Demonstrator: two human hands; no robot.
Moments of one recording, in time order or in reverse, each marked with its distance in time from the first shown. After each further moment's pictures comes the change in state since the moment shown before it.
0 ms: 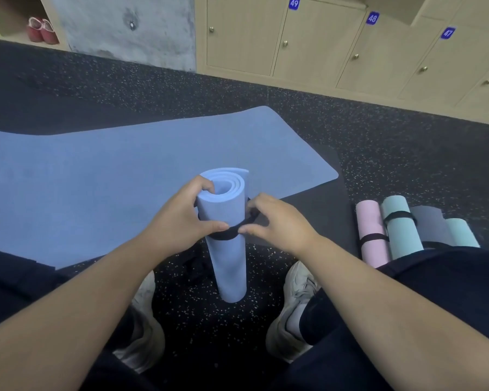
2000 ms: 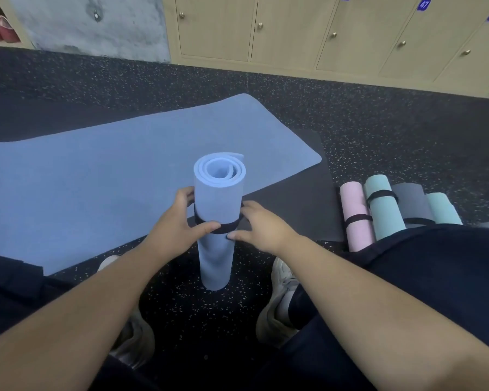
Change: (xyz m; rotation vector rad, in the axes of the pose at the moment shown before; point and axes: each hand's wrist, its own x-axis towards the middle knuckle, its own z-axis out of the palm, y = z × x) left_hand 0.017 -0.040 0.051 0.057 -0.066 -0.035; right_hand -0.013 0.031 0.020 0.100 -0.144 0.255
